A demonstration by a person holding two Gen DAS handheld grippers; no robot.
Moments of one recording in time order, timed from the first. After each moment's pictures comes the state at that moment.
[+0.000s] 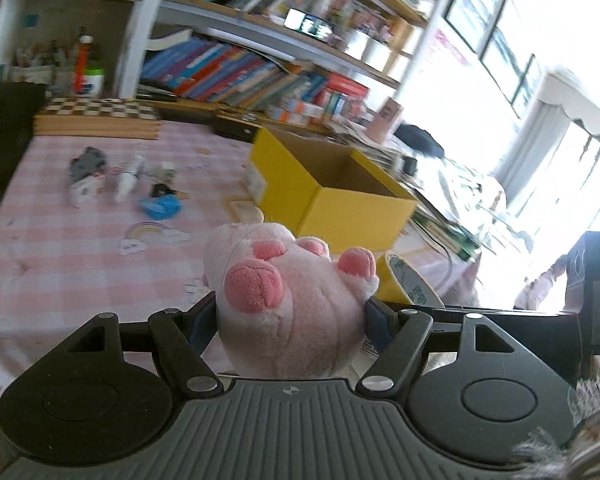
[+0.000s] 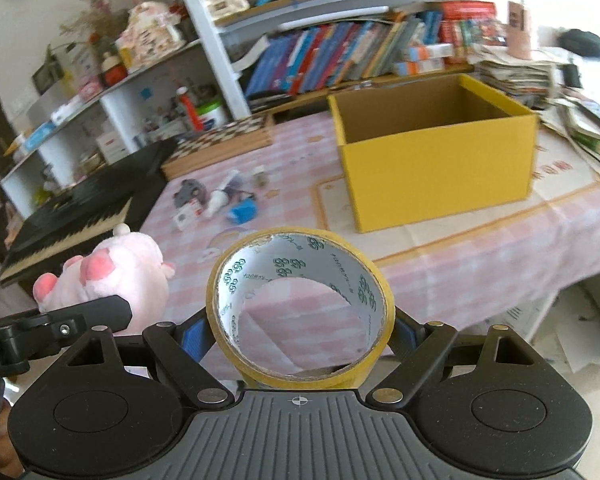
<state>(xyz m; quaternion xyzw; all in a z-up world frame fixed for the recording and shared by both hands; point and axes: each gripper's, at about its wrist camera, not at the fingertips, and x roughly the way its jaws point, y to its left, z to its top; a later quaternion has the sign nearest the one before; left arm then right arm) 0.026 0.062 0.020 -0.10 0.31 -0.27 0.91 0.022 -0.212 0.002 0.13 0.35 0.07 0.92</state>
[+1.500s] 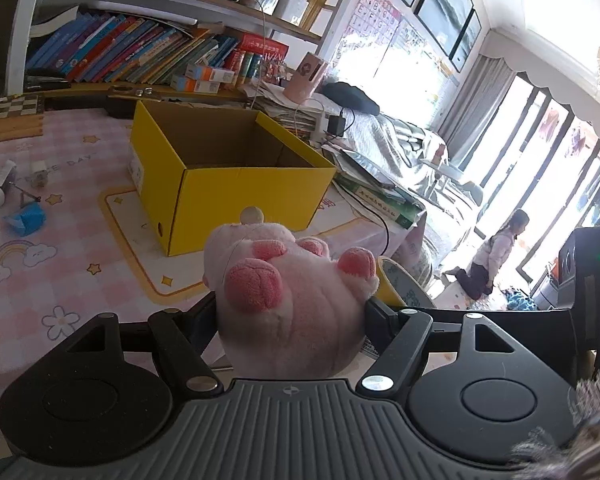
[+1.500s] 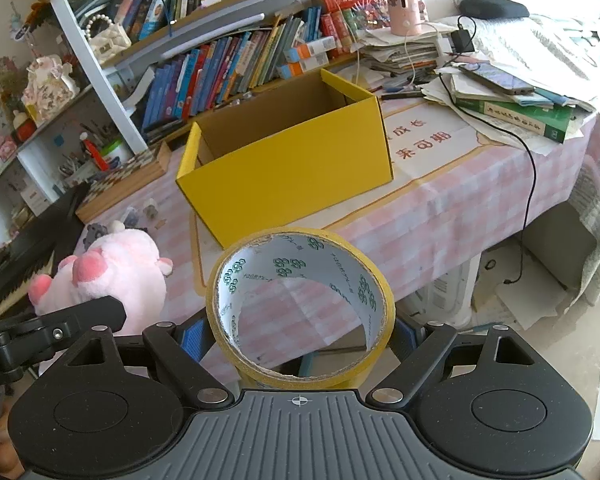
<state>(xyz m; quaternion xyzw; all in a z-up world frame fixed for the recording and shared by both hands) 0.065 -0.055 0.016 -0.07 0.34 -0.36 0.87 0.016 -0.317 -0.007 0.18 0.37 -0.03 0.91</state>
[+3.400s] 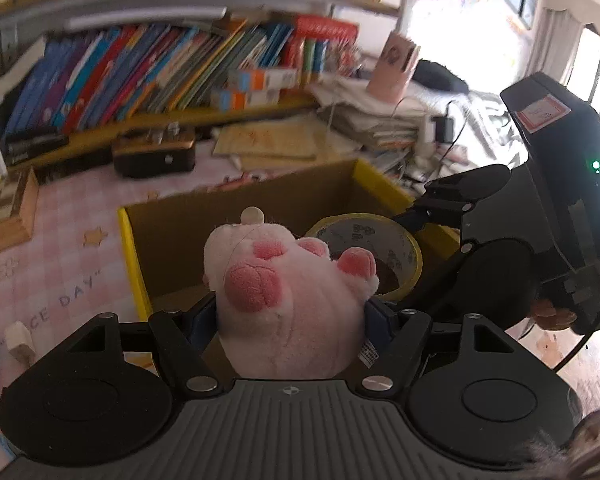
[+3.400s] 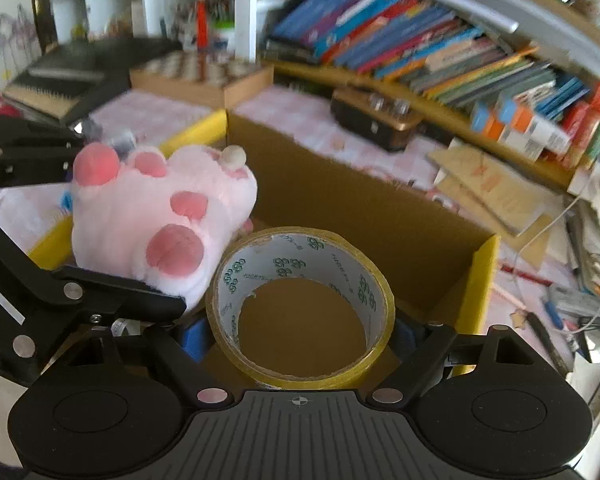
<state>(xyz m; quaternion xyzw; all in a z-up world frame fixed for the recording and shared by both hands) 0.316 -0.190 0.015 0.04 0.36 -0.25 0.90 0.342 -0.350 -0.020 -0.18 0.42 0.26 0.85</state>
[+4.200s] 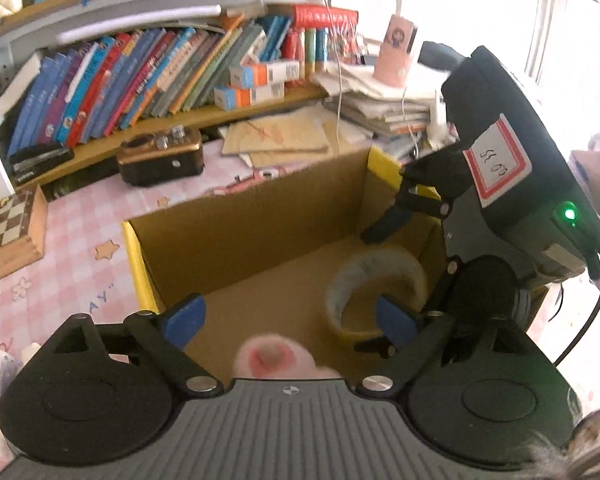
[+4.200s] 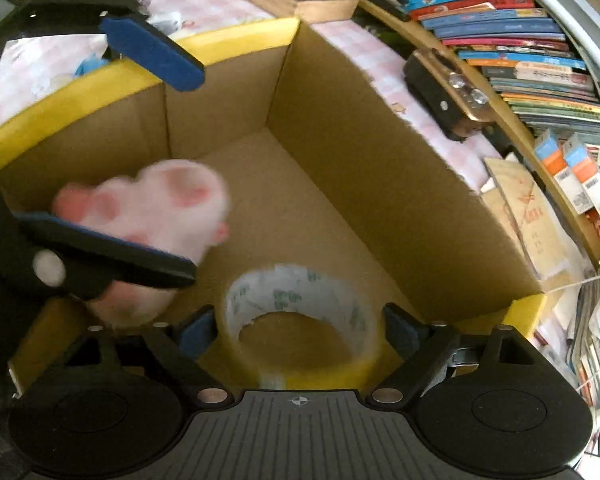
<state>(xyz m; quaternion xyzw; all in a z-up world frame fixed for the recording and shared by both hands) 0.318 -0.197 0.017 0.08 0.35 -0.24 0.90 0.348 -0.329 -0.040 -0.33 0.45 0.30 0.77</state>
